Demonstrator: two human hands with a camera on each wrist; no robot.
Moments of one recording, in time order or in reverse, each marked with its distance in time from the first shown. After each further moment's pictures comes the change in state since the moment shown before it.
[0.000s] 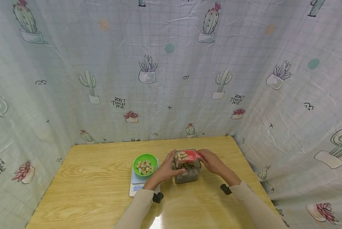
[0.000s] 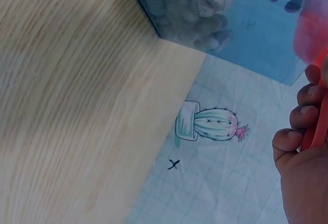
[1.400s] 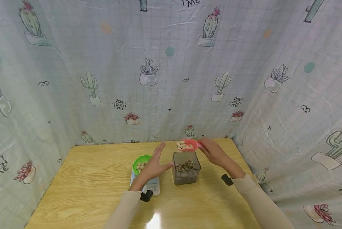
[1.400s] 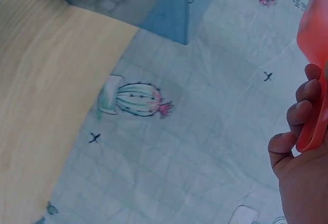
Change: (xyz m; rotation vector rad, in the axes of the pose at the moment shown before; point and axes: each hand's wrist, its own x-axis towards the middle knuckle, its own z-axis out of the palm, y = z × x) left_hand -0.029 0.022 -0.053 0.022 0.181 0.077; right_hand 0.029 -0.021 -0.055 -0.016 0.095 -0.108
